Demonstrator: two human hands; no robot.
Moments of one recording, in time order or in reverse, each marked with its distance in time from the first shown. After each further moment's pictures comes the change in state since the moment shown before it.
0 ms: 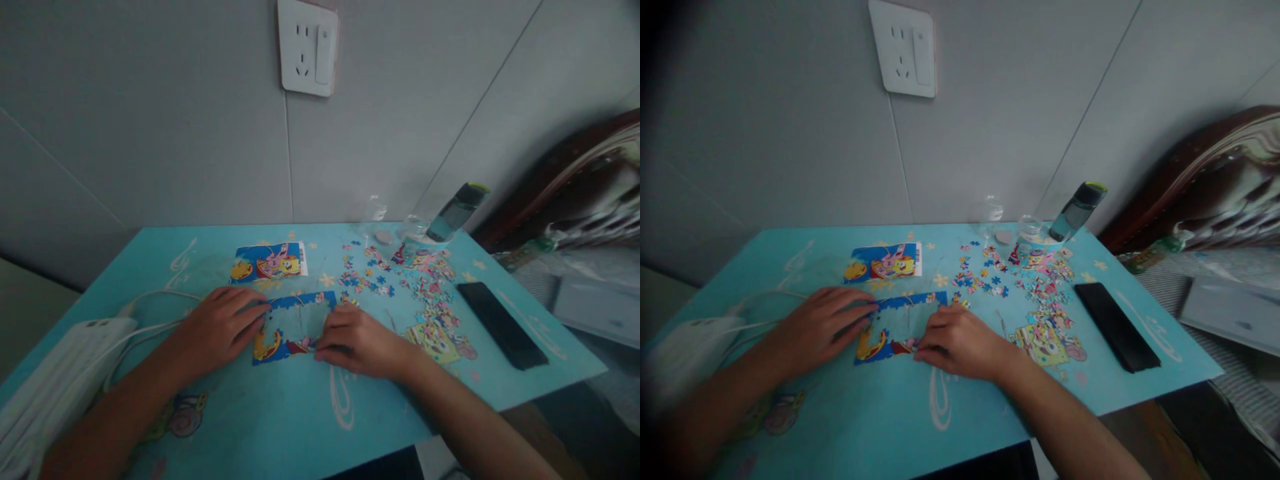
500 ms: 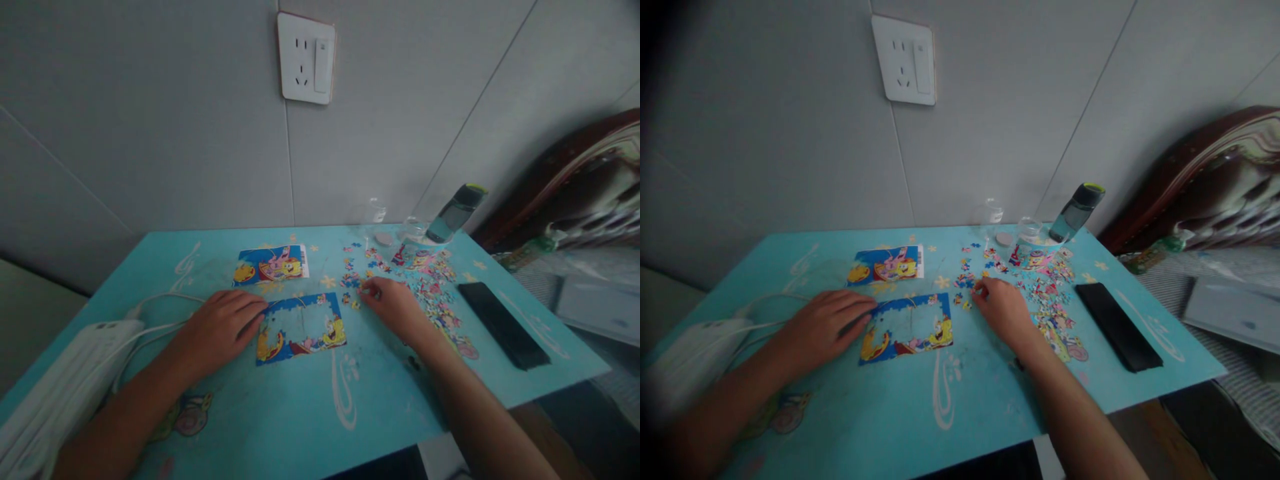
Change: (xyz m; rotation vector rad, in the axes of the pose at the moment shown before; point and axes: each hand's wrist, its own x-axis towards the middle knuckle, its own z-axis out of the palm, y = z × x) left_hand -0.004 -0.004 0.008 0.016 -0.008 -0.090; right_hand -0.020 0.042 -0.029 -0.192 0.263 0.797
